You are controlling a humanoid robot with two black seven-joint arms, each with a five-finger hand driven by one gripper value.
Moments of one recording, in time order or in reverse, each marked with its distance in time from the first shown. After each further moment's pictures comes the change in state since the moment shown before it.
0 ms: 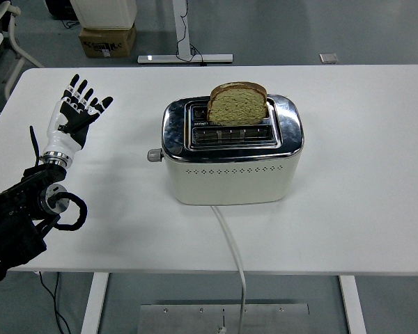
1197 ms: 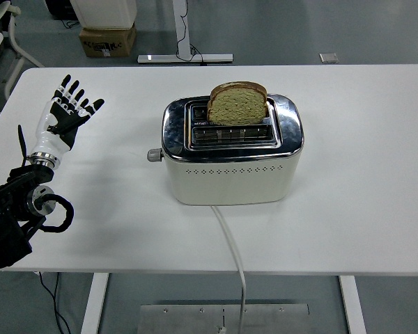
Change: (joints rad) left arm 0.006 0.070 0.003 -0.011 0.039 -0.006 0.010; right arm 0.000 0.000 0.000 0.000 0.000 0.000 0.000
